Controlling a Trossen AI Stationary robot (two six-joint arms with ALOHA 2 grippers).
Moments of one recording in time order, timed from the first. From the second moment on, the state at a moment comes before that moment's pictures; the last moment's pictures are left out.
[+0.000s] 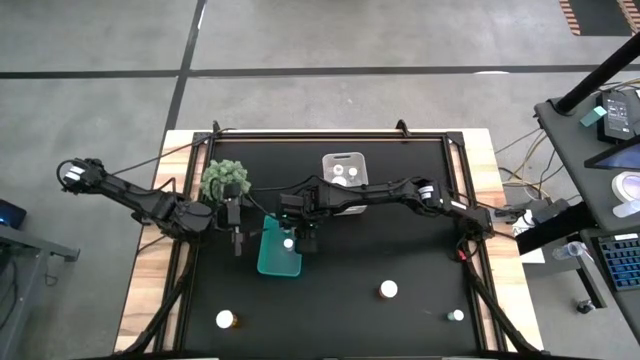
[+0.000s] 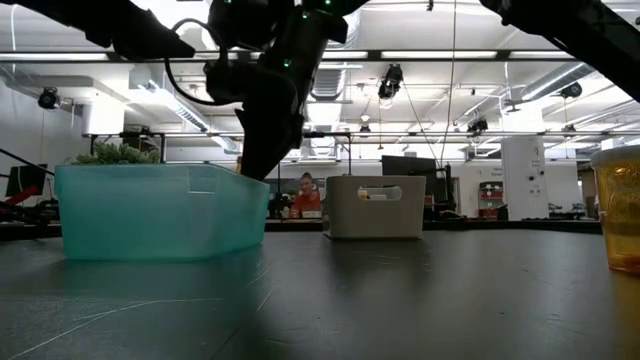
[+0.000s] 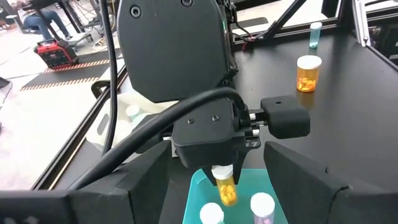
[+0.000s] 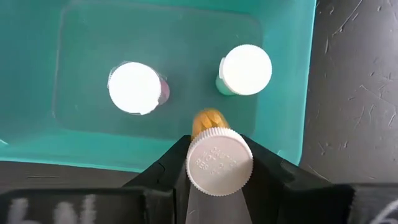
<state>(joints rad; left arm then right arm) -0.37 0.71 0.56 -0.20 -0.51 0.02 0.01 2.38 2.19 -0.98 -0.05 -0.03</state>
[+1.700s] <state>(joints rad) -0.42 0.83 0.58 0.00 -0.47 0.03 0.19 1.95 1.66 -0.84 0.05 0.08</state>
